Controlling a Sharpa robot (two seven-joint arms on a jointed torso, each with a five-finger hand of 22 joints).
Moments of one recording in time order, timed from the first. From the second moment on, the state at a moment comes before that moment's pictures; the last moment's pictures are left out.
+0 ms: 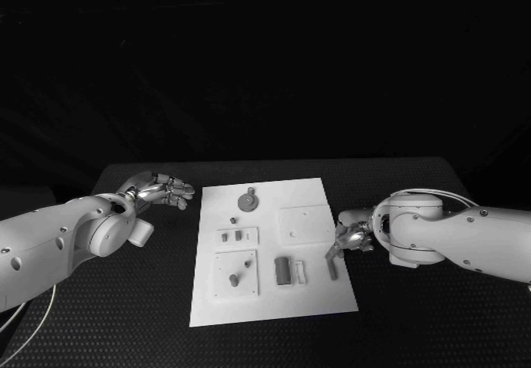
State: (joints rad) left arm 1.24 -0.75 -0.10 1.16 -0.39 -0.13 0.12; left_hand 1.06 -0.09 0.53 -0.26 0.06 0.89 0.16 0.29 0.52 1.17 0.12 0.07 0.38 1.00 0.06 0.50 0.74 0.03 0.93 -0.04 0.21 1.19; right arm 1.31 -1.05 -0.24 1.72 -1.23 0.11 -0.53; right_hand 0.74 -0.08 0.46 -0.26 0.09 1.08 0.06 0.30 0.79 1.15 -0.04 1.14 1.14 1.28 -0.14 1.54 1.07 0.23 1.09 -0.05 1.04 1.31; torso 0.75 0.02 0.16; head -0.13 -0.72
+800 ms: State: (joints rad) left arm 1.24 -0.75 -0.10 1.16 -0.39 -0.13 0.12; left_hand 1.06 -0.09 0.53 -0.26 0.06 0.89 0.16 0.29 0.52 1.17 0.12 0.07 0.38 1.00 0.06 0.50 0.74 0.03 0.93 -0.04 0.21 1.19; right arm 1.24 -1.00 -0.24 1.69 -1.31 0.11 -0.54; right_hand 0.76 -0.04 0.49 -0.29 0.09 1.06 0.07 0.26 0.79 1.14 -0.04 1.12 1.13 1.26 -0.13 1.54 1.04 0.23 1.09 -0.05 1.04 1.31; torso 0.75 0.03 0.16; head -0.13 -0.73
